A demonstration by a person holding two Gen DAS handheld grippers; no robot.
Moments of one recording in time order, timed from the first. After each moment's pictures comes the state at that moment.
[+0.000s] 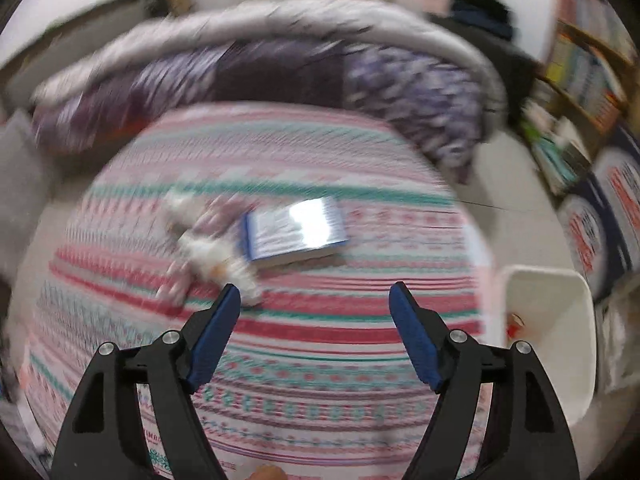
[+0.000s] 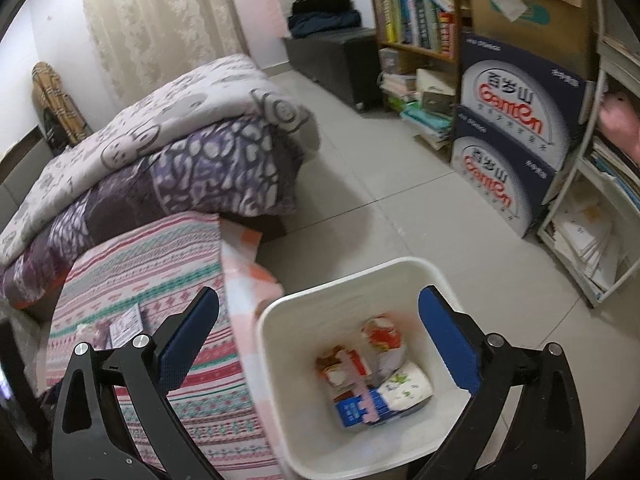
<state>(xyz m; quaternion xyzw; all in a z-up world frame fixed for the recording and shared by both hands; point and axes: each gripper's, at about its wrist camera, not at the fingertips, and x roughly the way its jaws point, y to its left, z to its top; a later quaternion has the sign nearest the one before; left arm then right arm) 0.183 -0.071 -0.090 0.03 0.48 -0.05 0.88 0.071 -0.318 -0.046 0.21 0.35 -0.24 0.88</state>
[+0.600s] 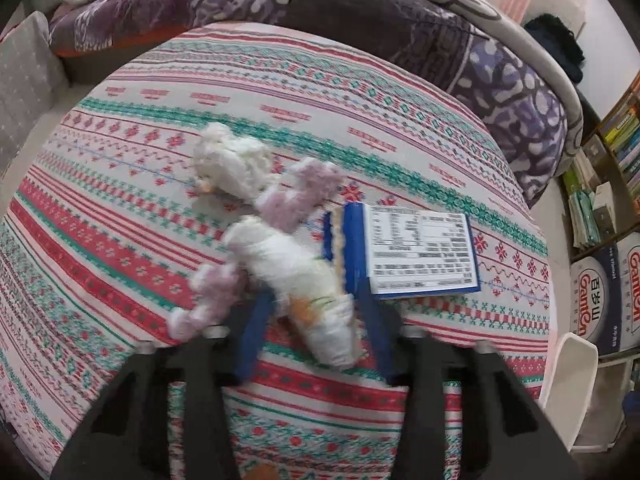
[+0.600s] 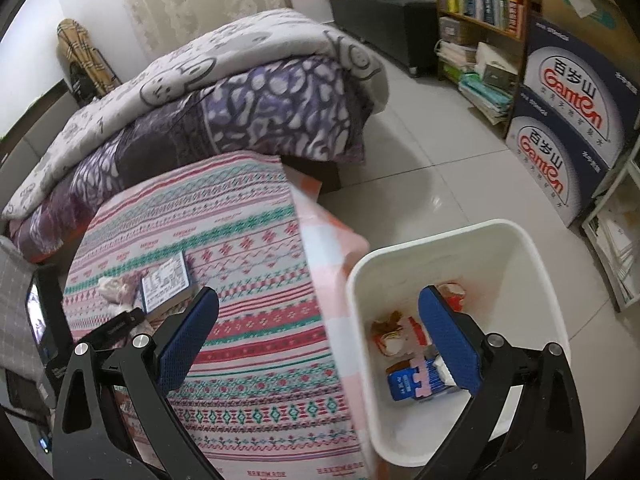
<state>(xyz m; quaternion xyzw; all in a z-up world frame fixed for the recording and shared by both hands) 0.254 0.005 -0.147 -0.08 0.54 -0.03 0.84 0.123 -0.247 -0.072 0.20 0.42 -0.17 0.87</state>
